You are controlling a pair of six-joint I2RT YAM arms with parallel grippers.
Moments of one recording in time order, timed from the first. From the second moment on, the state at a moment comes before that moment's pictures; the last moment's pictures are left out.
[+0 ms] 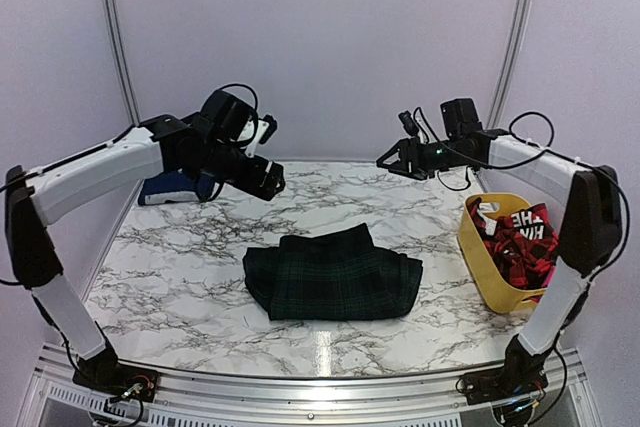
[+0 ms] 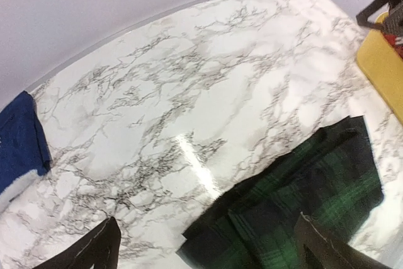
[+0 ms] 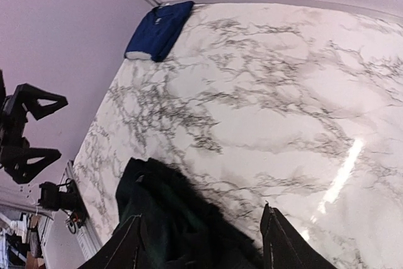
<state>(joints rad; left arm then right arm) -0.73 1.71 1.61 -0.71 -0.12 -0.11 0.29 1.76 1.48 -0.42 -0.72 0.26</state>
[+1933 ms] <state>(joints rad) -0.69 1.62 1.04 -0.11 0.36 -0.75 0.59 1.54 0.96 -0.22 -0.50 0.66</state>
